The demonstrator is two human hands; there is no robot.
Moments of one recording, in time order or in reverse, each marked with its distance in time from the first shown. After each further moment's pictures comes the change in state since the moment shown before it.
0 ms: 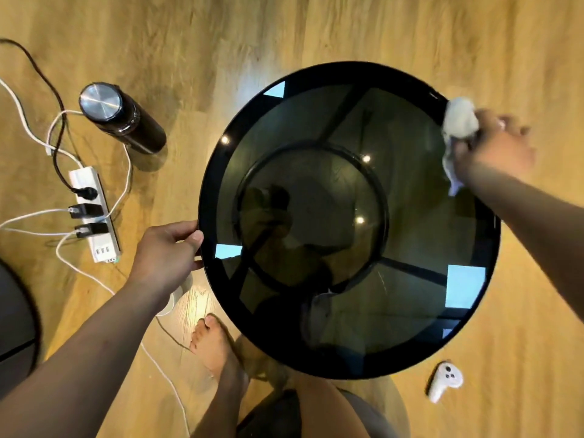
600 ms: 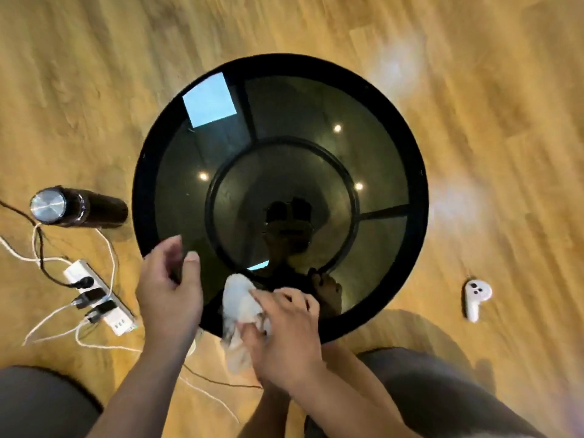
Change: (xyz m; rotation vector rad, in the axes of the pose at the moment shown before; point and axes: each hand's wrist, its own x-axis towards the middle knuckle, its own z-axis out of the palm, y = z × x) left_hand -0.084 0.036 0.054 0.364 0.079 0.495; right_hand -0.330 -0.130 0.017 0.685 -0.413 0.006
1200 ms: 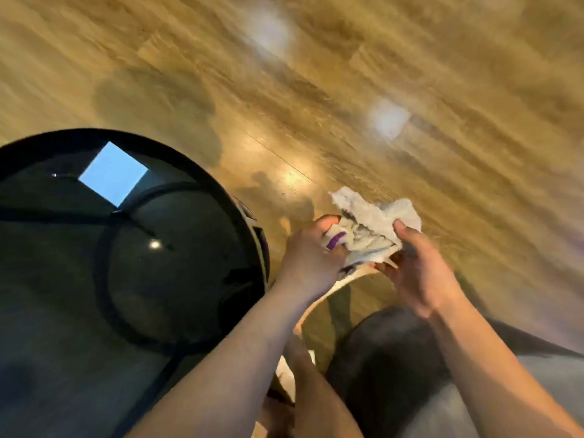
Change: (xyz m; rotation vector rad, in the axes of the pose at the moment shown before) left_hand -0.153 0.151 0.333 0.306 -1.083 0.332; right_hand -0.051 0.316 -0.170 1.668 0.770 0.588
